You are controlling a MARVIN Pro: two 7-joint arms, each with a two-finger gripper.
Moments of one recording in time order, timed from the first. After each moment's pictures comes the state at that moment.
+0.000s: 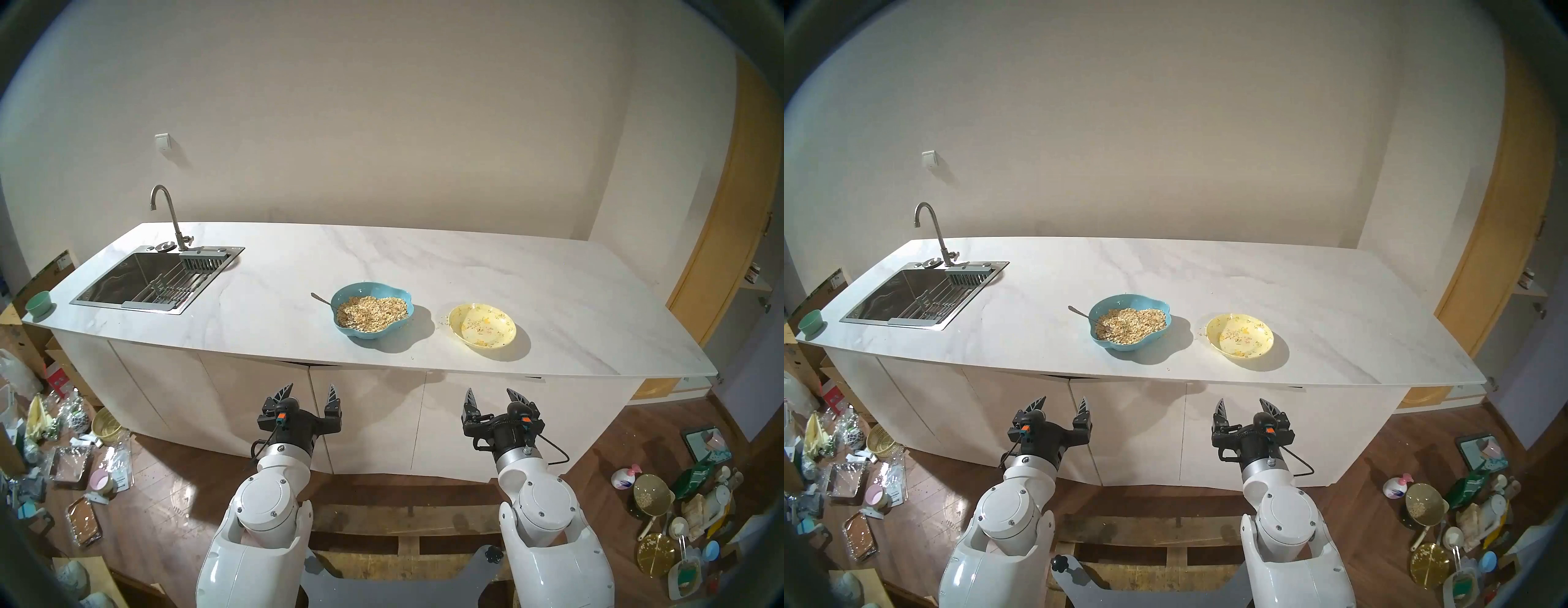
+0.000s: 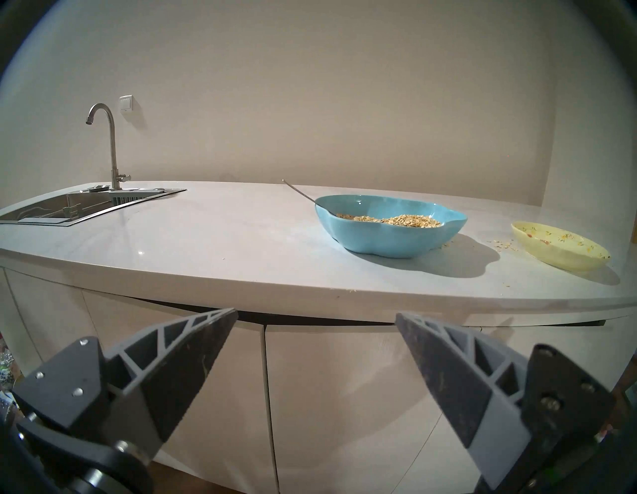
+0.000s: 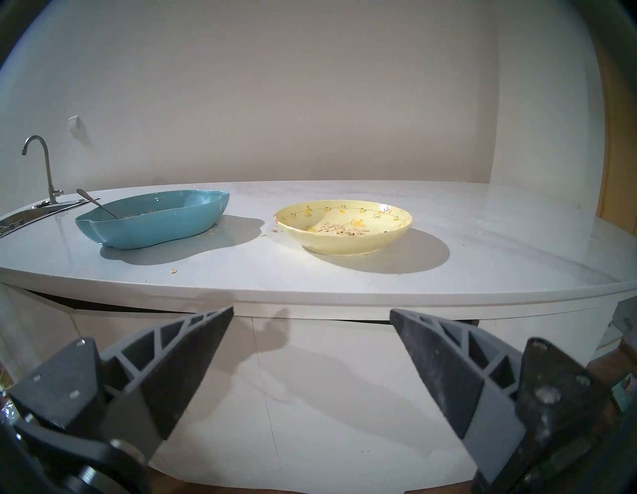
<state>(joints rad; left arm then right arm) 1.91 -1.57 -1.54 -1.79 -0.01 -0.02 0.03 -1.91 -1.57 1.54 -1.78 0.01 -0.01 -0.01</state>
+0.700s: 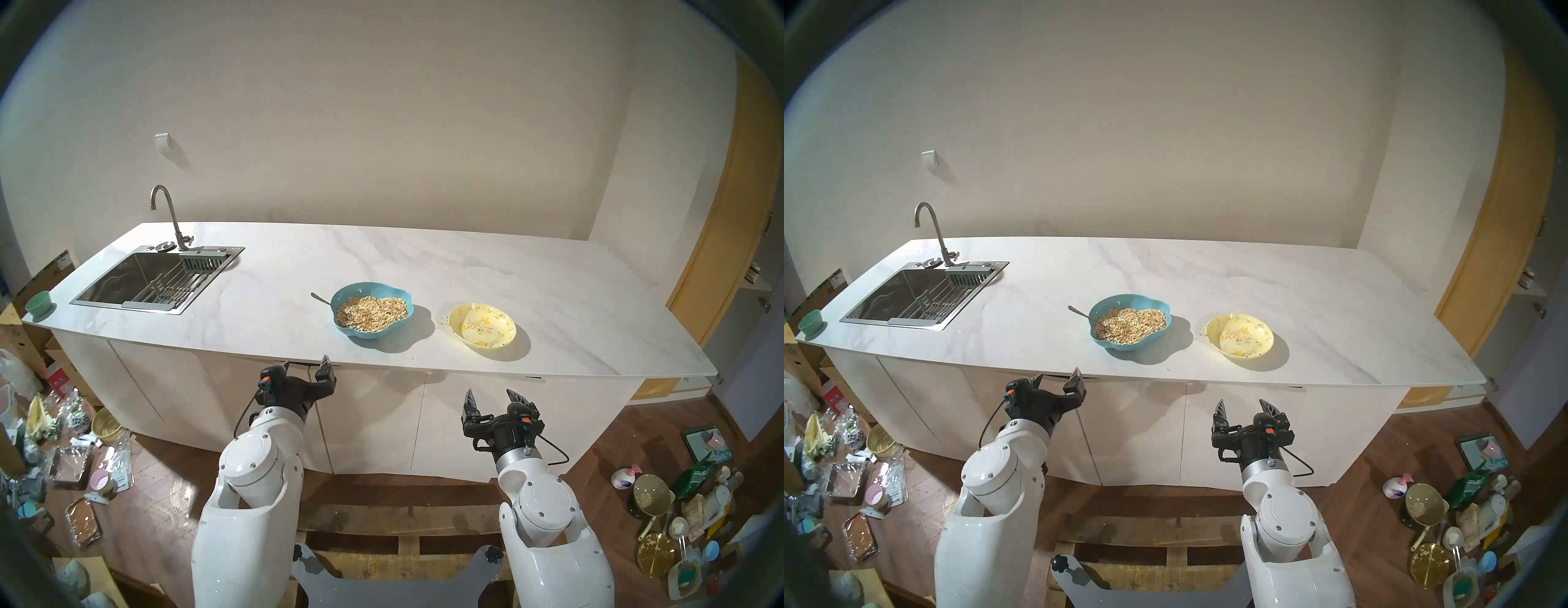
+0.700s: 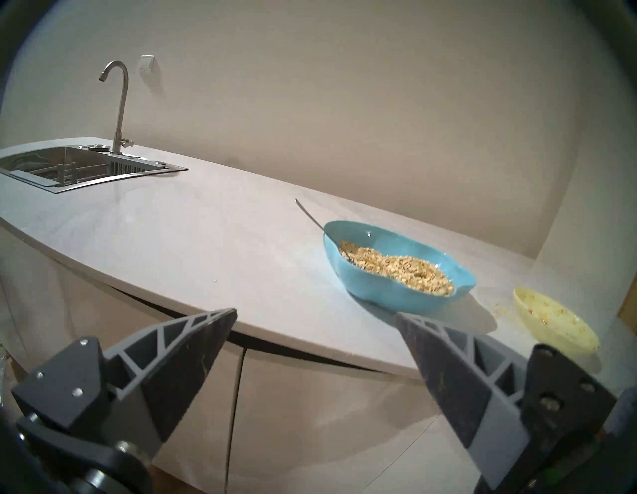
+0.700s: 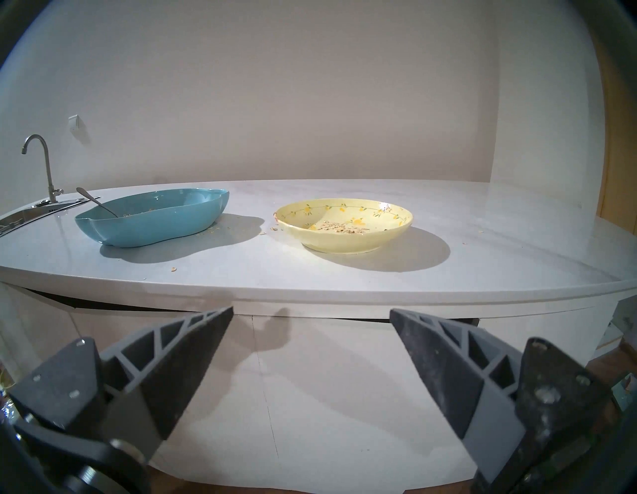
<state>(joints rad) 1.74 -1.61 -1.62 -1.83 -0.31 0.24 0.00 -1.91 -1.57 1.54 -1.78 0.01 -0.01 -0.01</state>
